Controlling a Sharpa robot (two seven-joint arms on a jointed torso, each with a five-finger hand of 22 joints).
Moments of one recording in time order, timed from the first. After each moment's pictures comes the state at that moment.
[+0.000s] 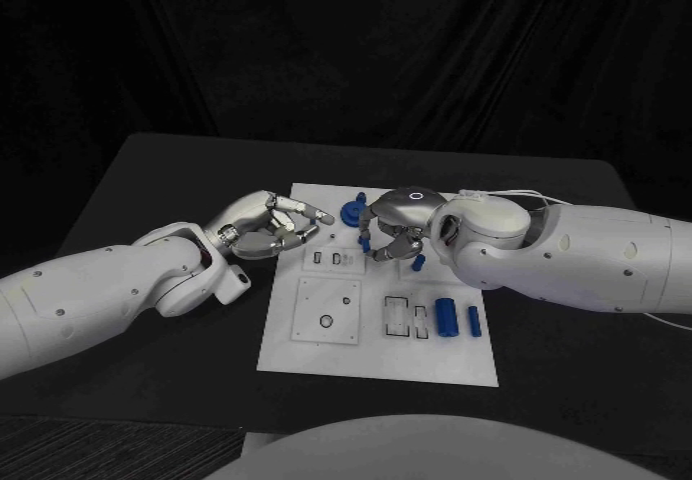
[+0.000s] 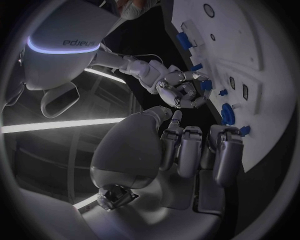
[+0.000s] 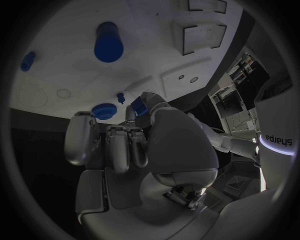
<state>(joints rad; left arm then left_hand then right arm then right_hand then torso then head) 1.22 -0.80 -0.21 1.40 -0.70 -0.07 0.67 1.40 0.01 0.33 0.21 0.64 0.79 0.13 0.13 0.08 1.47 0.06 1.57 1.31 1.46 0.02 1.57 1.31 0.03 1.46 0.13 1.56 1.31 1.28 -0.76 -0.21 1.61 -1.65 -0.22 -0.21 1.30 -0.09 0.15 0.11 0.58 0.72 0.07 0.60 0.64 1.47 -0.01 1.57 1.31 1.47 -0.07 1.53 1.31 0.05 1.46 0.04 1.25 1.31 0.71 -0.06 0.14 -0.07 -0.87</state>
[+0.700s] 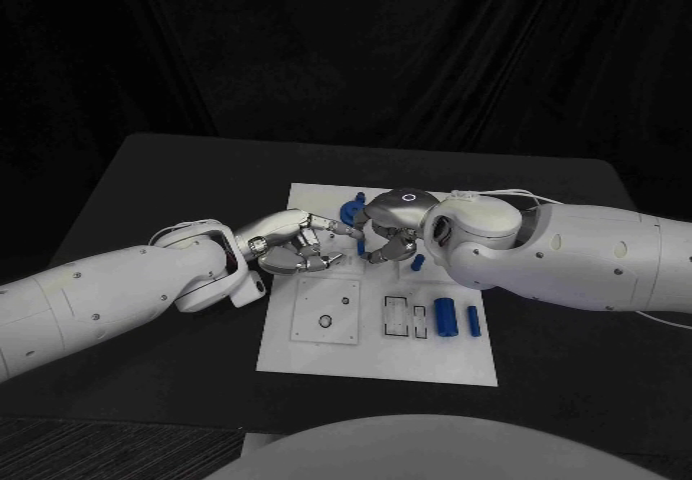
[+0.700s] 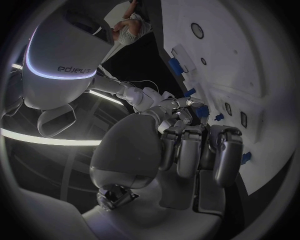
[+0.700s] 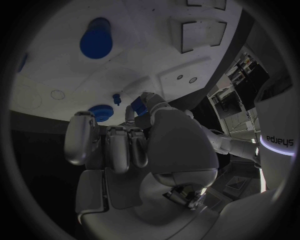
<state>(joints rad) 1.22 -0.72 -0.21 1.37 -0.91 -0.02 0.61 1.39 0.00 0.34 0.21 0.64 0.56 0.12 0.05 0.05 1.47 0.05 1.57 1.31 1.47 0.02 1.57 1.31 0.01 1.46 0.13 1.56 1.31 1.28 -0.74 -0.21 1.60 -1.65 -0.20 -0.21 1.30 -0.09 0.15 0.11 0.58 0.72 0.07 0.60 0.64 1.47 -0.01 1.57 1.31 1.47 -0.07 1.53 1.31 0.05 1.46 0.04 1.25 1.31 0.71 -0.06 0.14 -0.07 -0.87</state>
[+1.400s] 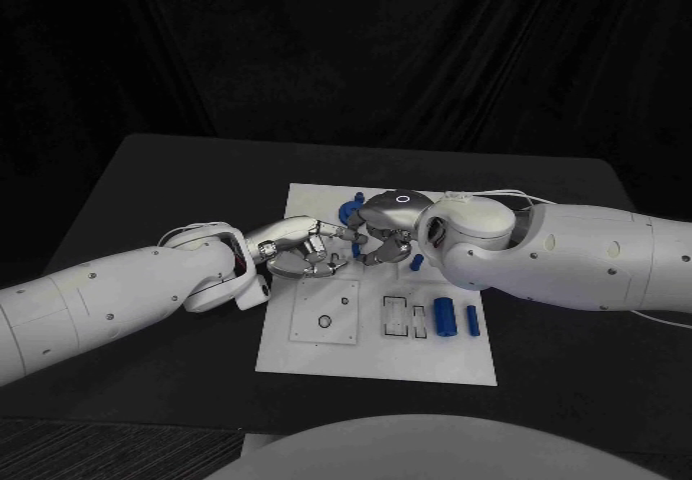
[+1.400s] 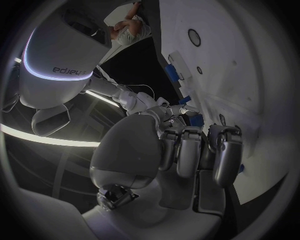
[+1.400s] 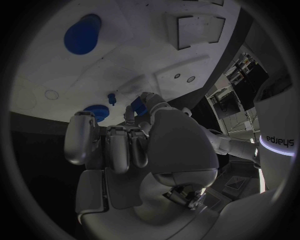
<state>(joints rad) 1.21 -0.68 -0.21 1.34 -0.93 0.03 0.55 1.39 0.00 0.34 0.20 0.64 0.49 0.13 0.05 0.05 1.47 0.05 1.57 1.31 1.47 0.01 1.57 1.31 0.01 1.46 0.12 1.56 1.31 1.28 -0.72 -0.21 1.60 -1.65 -0.20 -0.21 1.30 -0.09 0.15 0.11 0.58 0.72 0.08 0.60 0.64 1.47 -0.01 1.57 1.31 1.47 -0.07 1.53 1.31 0.05 1.46 0.04 1.24 1.31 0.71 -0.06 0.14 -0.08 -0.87</state>
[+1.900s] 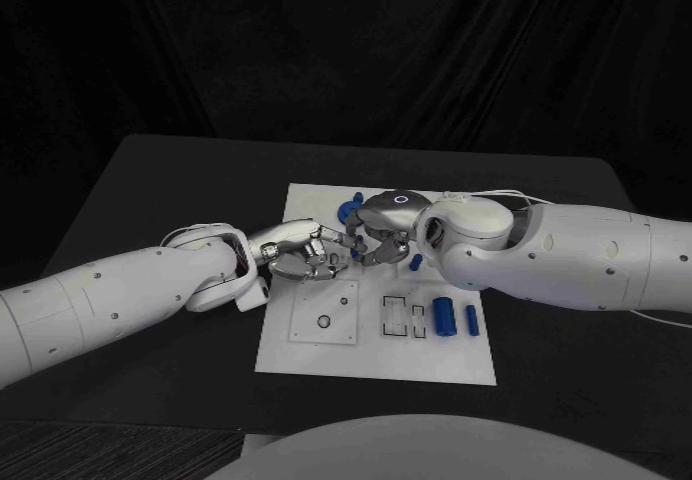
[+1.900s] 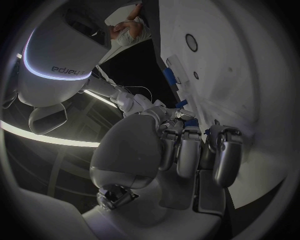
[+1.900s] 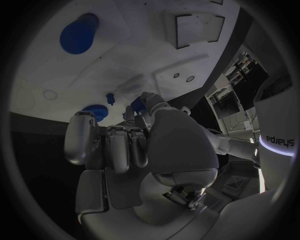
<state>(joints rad) 1.20 -0.67 -0.21 1.32 -0.93 0.07 0.53 1.39 0.00 0.34 0.20 0.64 0.56 0.13 0.06 0.06 1.47 0.05 1.57 1.31 1.47 0.01 1.57 1.31 0.01 1.46 0.12 1.56 1.31 1.28 -0.72 -0.21 1.61 -1.65 -0.20 -0.21 1.30 -0.09 0.16 0.11 0.58 0.72 0.07 0.60 0.64 1.47 -0.01 1.57 1.31 1.47 -0.07 1.53 1.31 0.05 1.46 0.04 1.24 1.31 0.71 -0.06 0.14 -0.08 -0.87</state>
